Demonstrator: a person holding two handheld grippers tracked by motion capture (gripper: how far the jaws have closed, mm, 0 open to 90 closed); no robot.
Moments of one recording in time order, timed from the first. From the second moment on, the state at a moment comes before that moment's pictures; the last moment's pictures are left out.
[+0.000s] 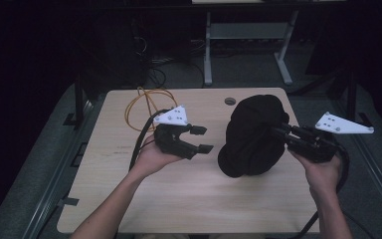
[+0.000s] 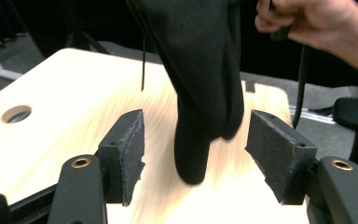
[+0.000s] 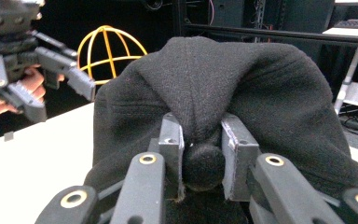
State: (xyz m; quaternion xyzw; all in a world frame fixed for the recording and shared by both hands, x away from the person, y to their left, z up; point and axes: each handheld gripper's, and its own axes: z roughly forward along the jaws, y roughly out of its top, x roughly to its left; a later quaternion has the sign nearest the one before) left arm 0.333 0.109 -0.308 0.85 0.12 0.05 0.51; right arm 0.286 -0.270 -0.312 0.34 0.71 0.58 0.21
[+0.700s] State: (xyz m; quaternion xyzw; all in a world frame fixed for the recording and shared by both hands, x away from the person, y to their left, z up) left arm 0.308 0.156 -0.358 0.86 0.17 0.08 0.48; right arm 0.317 -0.261 -0.275 0.32 0.73 0.58 0.20
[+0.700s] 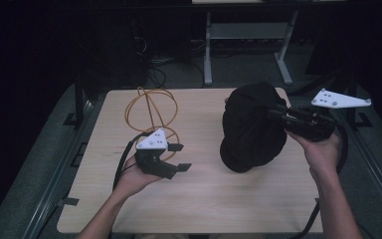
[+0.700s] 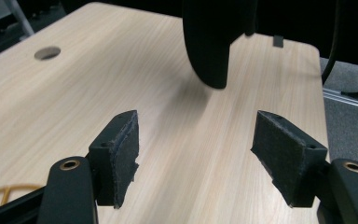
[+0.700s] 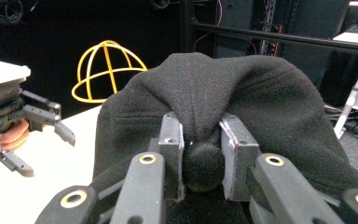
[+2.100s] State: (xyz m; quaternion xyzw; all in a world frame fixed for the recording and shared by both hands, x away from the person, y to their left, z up) left arm 0.288 0.186 -0.409 0.85 0.19 0.10 0.47; right arm 0.380 -0.152 -0.185 0.22 0.77 0.58 0.15
